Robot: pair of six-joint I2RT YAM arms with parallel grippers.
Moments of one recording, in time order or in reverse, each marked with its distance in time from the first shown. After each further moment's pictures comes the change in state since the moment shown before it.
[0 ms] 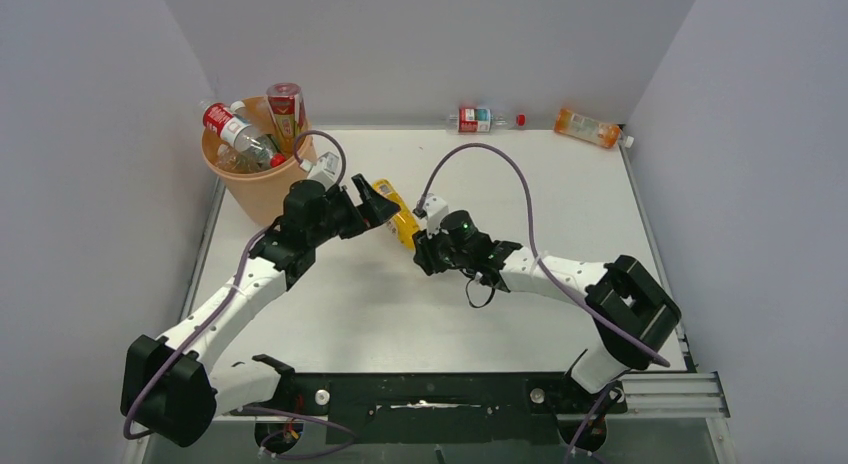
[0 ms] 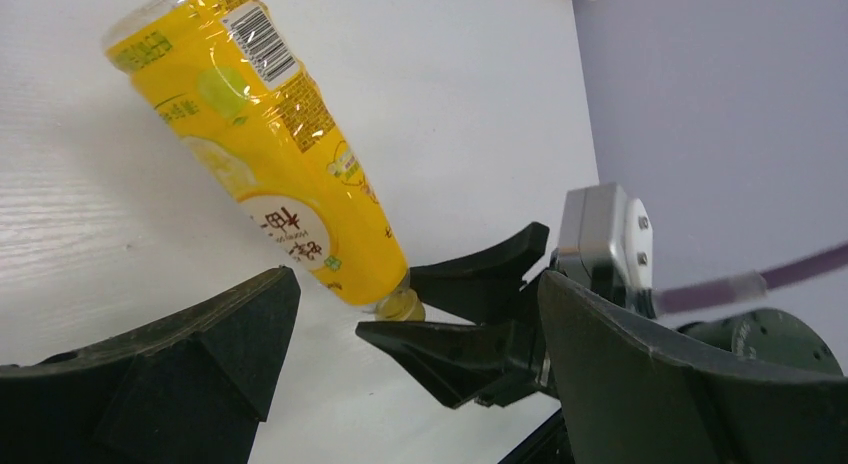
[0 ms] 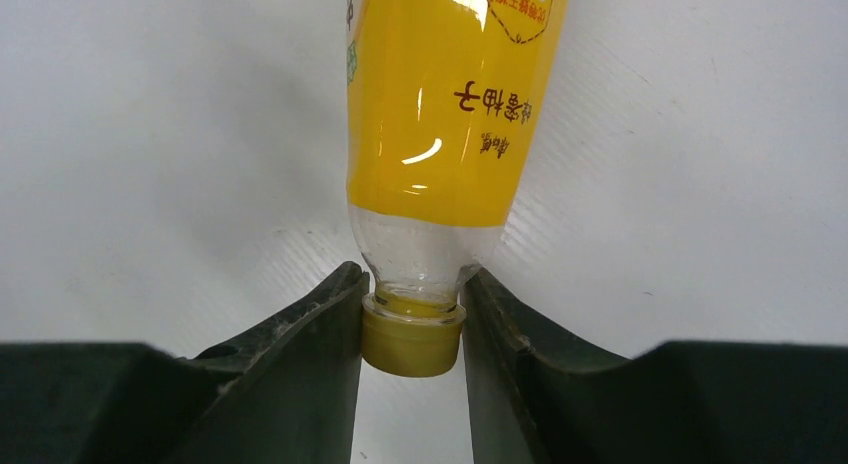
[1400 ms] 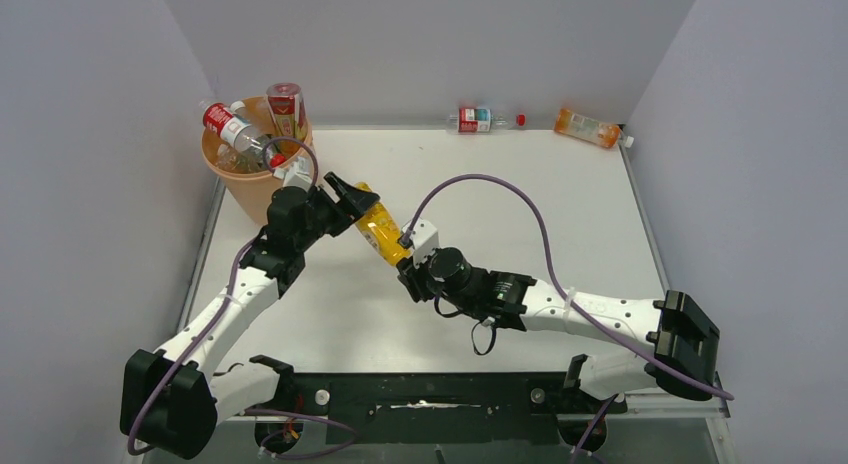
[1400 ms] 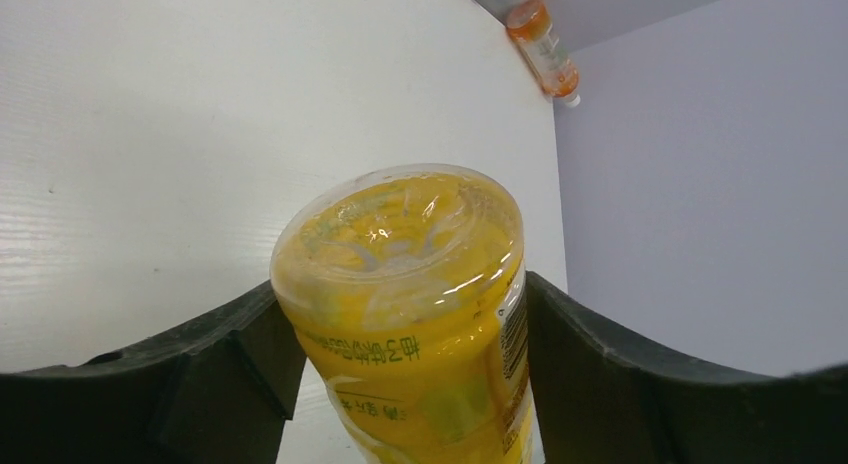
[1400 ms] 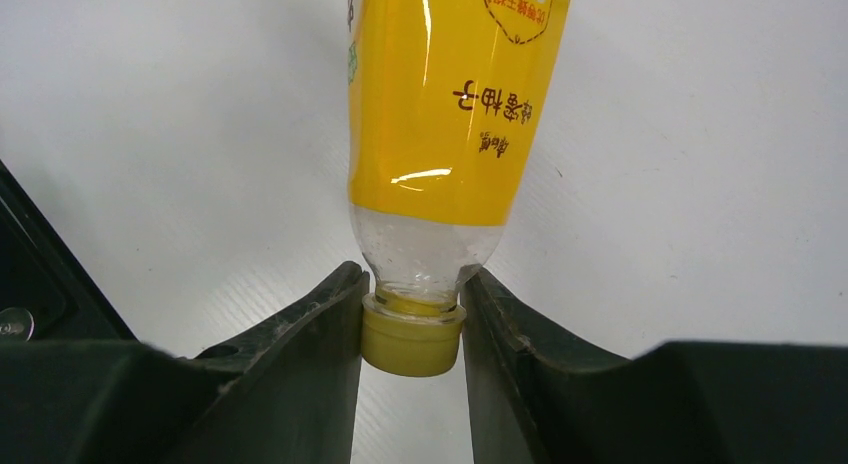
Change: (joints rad) left arm 0.088 -0.058 -0.096 0.116 -0.058 -0.137; right arm 0.359 -0.275 0.001 -0.126 0.342 0.041
